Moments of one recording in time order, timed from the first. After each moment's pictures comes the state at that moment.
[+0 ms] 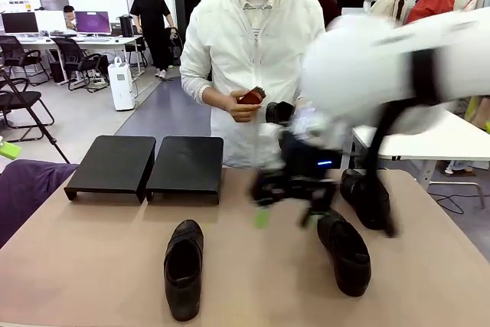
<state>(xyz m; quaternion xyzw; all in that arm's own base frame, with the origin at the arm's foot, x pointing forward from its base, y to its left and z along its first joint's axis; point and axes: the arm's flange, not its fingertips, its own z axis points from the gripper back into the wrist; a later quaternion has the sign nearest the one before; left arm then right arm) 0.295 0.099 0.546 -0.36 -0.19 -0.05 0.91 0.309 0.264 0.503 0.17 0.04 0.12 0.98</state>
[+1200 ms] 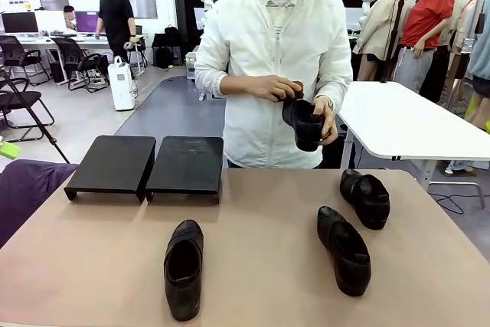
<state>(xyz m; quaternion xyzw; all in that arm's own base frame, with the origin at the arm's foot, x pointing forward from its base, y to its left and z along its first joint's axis) 0.295 0.099 0.546 -0.36 -0.19 -0.05 0.91 0.242 -0.155 0.509 0.34 -0.12 -0.28 0.89</state>
